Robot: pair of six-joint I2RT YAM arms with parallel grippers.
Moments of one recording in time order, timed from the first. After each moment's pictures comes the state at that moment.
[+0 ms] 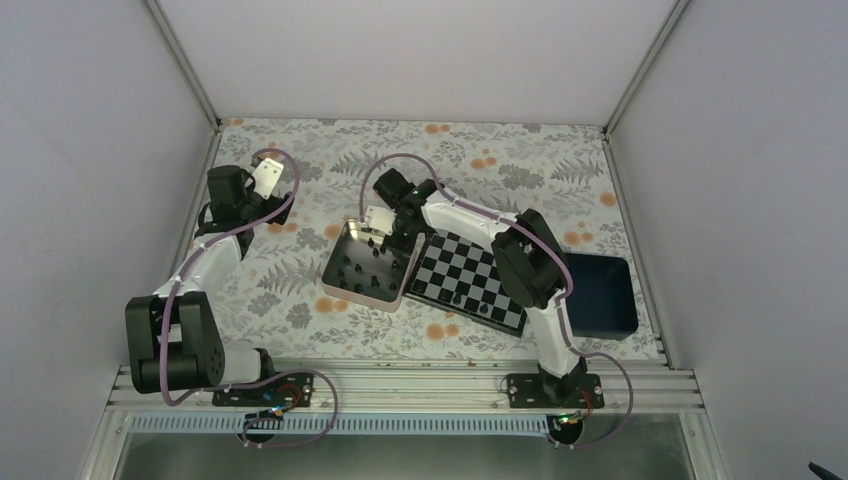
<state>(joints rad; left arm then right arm) 0.11 1.34 0.78 0.02 0.16 0.49 0.79 2.13 1.68 -0.80 -0.10 -0.52</state>
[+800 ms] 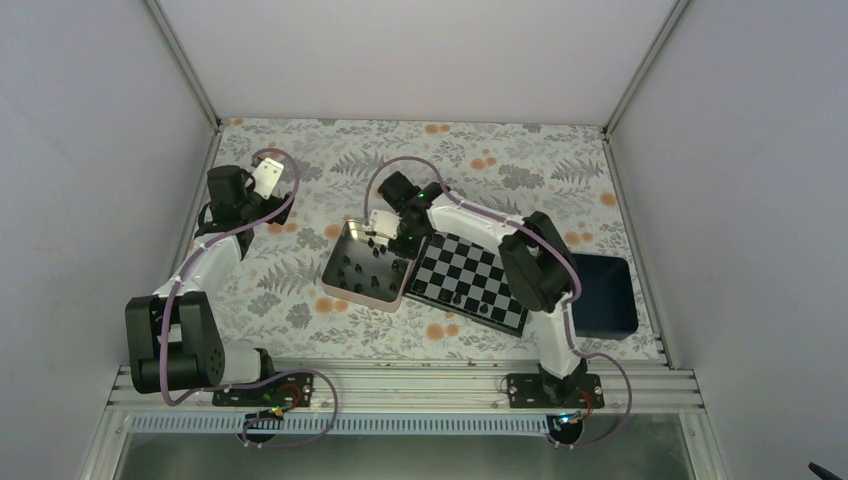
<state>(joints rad) 0.11 1.34 0.78 0.02 0.16 0.49 0.79 2.11 1.62 -0.79 -0.12 -0.52</state>
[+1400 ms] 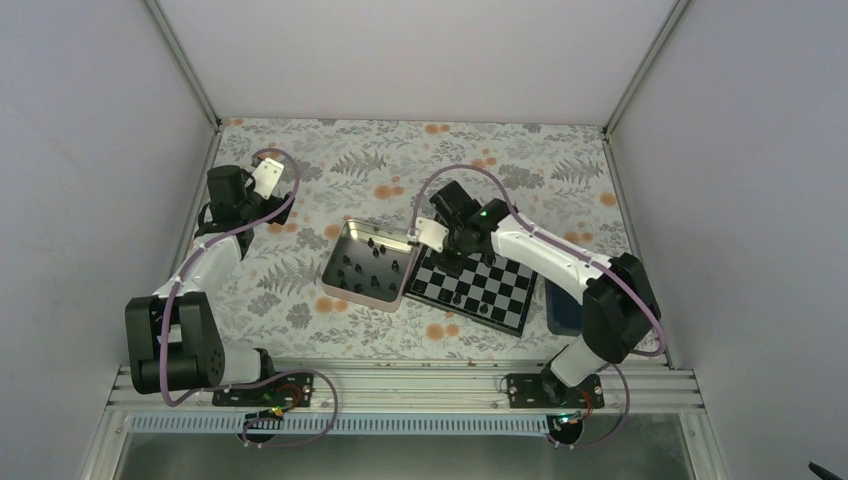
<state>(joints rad) 0.11 1.34 0.78 0.02 0.17 0.49 0.72 1.59 1.22 -0.81 -0.14 -0.51</state>
